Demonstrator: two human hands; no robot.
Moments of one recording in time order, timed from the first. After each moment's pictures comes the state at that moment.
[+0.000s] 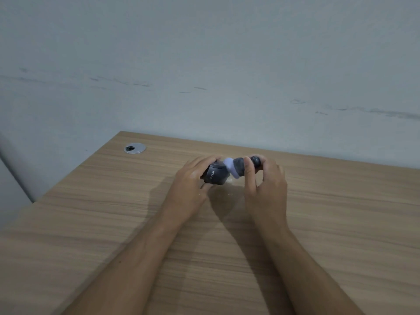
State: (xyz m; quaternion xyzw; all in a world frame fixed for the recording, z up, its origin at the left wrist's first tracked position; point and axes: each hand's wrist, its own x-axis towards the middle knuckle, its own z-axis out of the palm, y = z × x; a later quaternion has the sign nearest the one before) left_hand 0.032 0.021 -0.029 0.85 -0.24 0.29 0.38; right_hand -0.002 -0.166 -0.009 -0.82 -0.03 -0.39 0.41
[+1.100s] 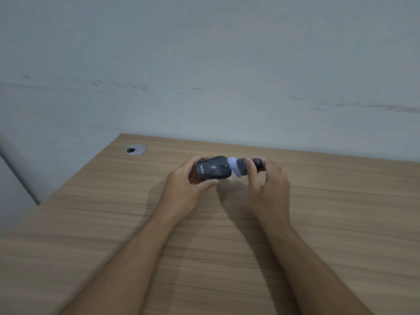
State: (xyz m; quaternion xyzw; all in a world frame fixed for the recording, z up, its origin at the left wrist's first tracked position) left_hand 0.019 0.024 -0.025 0.78 -0.13 0.15 0.59; right_hand -0.001 -0.181 -0.018 -0.82 0.00 -0.38 0.43
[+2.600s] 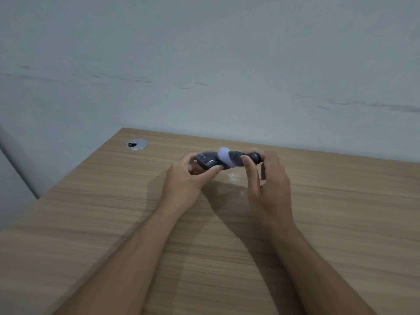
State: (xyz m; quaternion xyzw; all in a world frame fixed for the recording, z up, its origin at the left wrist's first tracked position) left_hand 0.015 0.019 -0.014 0.73 -0.05 0.12 0.67; right_hand -0.019 -0.173 -0.004 -0.81 -0.11 -0.40 0.41
